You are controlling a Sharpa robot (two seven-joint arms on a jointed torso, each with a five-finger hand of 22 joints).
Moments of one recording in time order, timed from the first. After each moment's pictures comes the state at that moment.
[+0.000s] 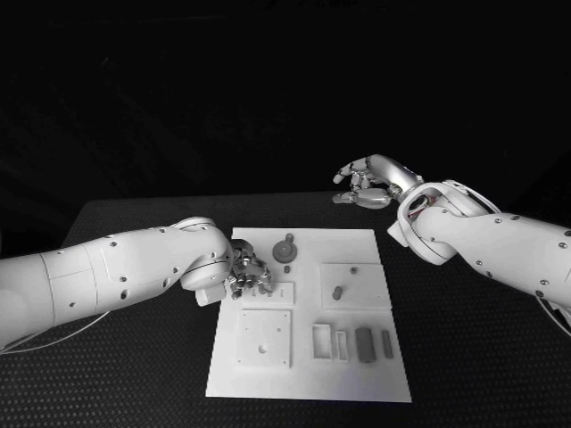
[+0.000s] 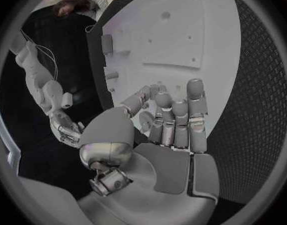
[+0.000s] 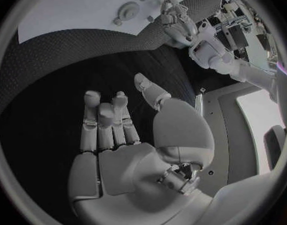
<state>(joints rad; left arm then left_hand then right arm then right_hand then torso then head) 1.31 -0.62 -0.23 1.32 -0.77 0.06 -0.56 0.87 0.08 0.65 -0.28 0.11 1.00 0.08 0.42 0.66 1.16 -0.05 1.09 0.77 1.00 -0.09 1.48 0.62 0.01 1.19 -0.19 0.59 1.31 1.26 -0.69 -0.02 1.31 -1.19 -0.47 0.01 1.03 -0.14 0.58 -0.29 0.05 0.84 0.14 0.21 0.54 0.98 0.06 1.11 0.97 1.06 -0.05 1.51 0.85 0.24 1.02 0.01 0.97 1.31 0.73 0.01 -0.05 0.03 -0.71</state>
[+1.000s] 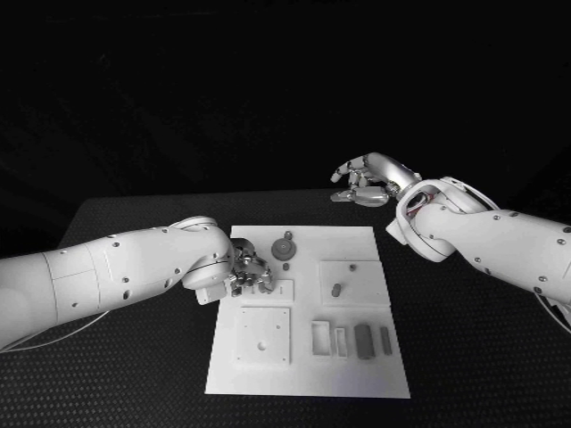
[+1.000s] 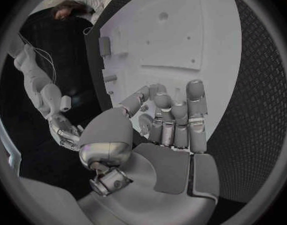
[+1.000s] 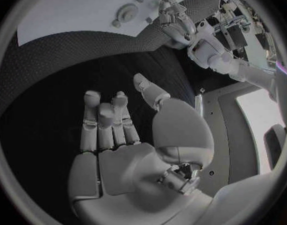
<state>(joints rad) 1.31 -0.60 -0.23 1.32 -0.81 0.07 -0.57 0.83 0.06 0.65 -0.28 0.21 1.02 0.06 0.42 0.66 1.18 -0.07 1.10 0.78 1.03 -0.10 1.51 0.61 0.01 1.21 -0.21 0.64 1.31 1.26 -0.69 -0.02 1.31 -1.19 -0.45 0.01 1.05 -0.13 0.58 -0.29 0.05 0.84 0.14 0.21 0.54 0.98 0.06 1.11 0.96 1.06 -0.05 1.51 0.85 0.25 1.01 0.02 0.97 1.31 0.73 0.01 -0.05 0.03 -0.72</state>
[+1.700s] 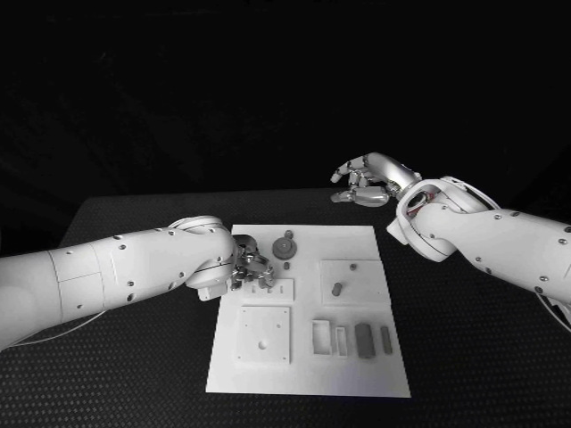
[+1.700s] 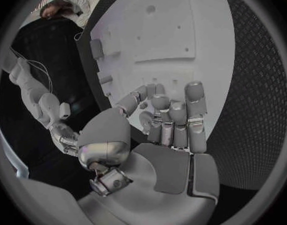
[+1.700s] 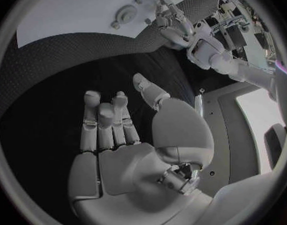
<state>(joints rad) 1.31 -0.59 -0.23 1.32 -0.91 0.05 -0.56 0.80 0.04 0.65 -0.28 0.30 1.05 0.04 0.42 0.66 1.22 -0.08 1.10 0.80 1.07 -0.12 1.53 0.62 0.02 1.25 -0.22 0.68 1.31 1.26 -0.69 -0.02 1.31 -1.19 -0.44 0.01 1.05 -0.13 0.58 -0.29 0.05 0.84 0.15 0.21 0.54 0.98 0.06 1.11 0.96 1.06 -0.05 1.51 0.85 0.25 1.01 0.02 0.97 1.31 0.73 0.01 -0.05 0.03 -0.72</state>
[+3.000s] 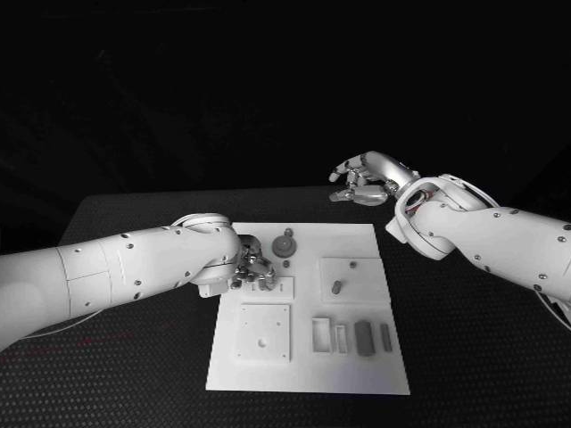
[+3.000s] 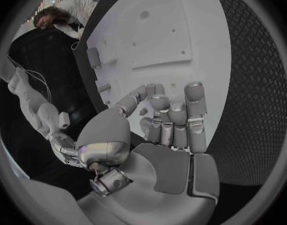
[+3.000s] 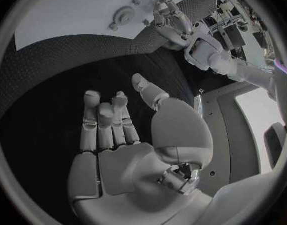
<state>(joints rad) 1.30 -0.57 -0.23 1.30 -0.97 0.12 -0.57 0.81 0.04 0.65 -0.28 0.31 1.06 0.04 0.42 0.66 1.23 -0.08 1.10 0.81 1.09 -0.12 1.53 0.62 0.02 1.26 -0.23 0.69 1.31 1.26 -0.68 -0.02 1.31 -1.19 -0.43 0.01 1.06 -0.12 0.58 -0.29 0.05 0.84 0.14 0.21 0.54 0.98 0.06 1.11 0.96 1.06 -0.05 1.51 0.85 0.25 1.01 0.02 0.97 1.31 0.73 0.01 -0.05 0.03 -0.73</state>
